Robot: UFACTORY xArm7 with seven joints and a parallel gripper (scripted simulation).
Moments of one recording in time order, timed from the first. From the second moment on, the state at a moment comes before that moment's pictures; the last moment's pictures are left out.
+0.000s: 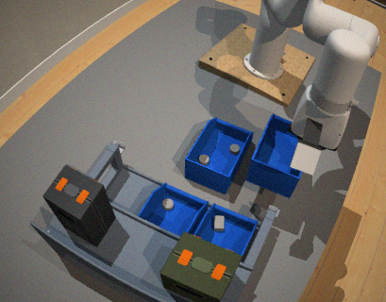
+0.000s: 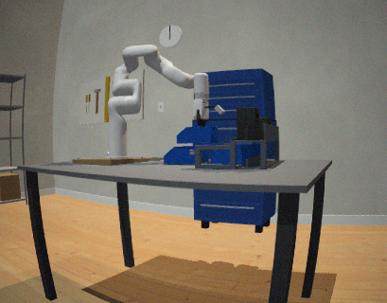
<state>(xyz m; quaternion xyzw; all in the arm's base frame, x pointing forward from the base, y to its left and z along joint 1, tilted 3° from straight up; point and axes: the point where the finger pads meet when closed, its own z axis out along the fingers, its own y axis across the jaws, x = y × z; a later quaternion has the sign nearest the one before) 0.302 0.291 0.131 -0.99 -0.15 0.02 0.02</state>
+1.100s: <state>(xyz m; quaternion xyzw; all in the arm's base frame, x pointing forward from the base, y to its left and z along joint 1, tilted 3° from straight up) 0.299 0.292 0.090 -0.99 -0.15 0.02 0.02</state>
